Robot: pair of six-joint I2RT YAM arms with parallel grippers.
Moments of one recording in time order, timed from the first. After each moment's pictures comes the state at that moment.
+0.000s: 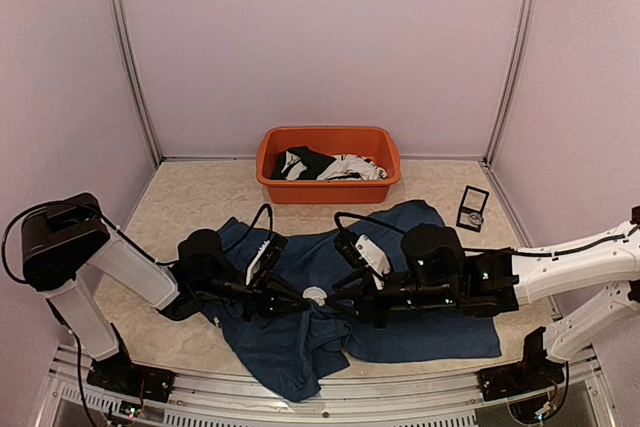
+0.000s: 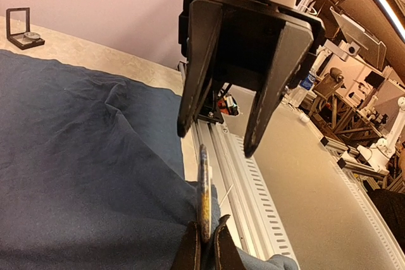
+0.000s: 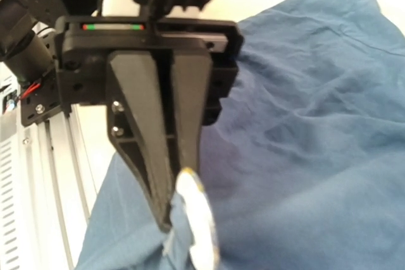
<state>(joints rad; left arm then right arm) -0.86 1.69 0.44 1.15 0.91 -0.34 1.23 1.30 0.73 0.13 -0.05 0.22</state>
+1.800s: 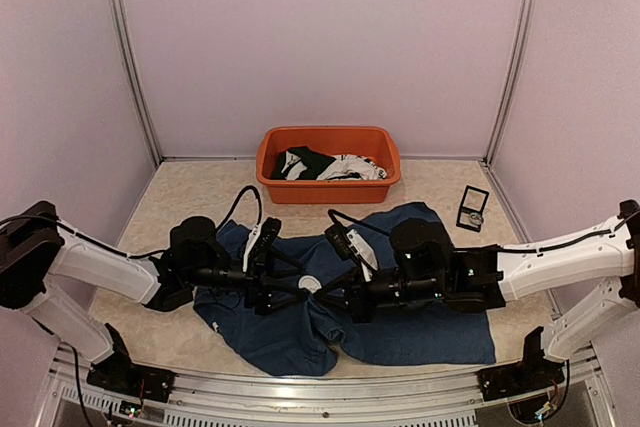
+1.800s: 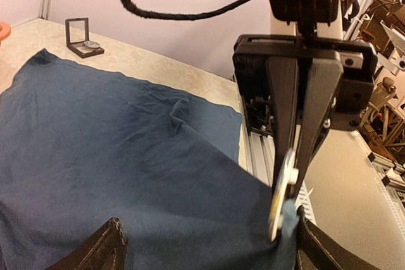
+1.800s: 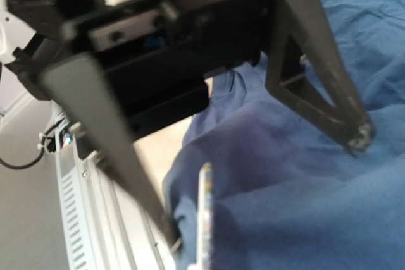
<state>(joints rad) -0.85 1.49 0.45 0.87 0.69 -0.24 1.22 1.38 0.77 0.21 -0.17 0.44</state>
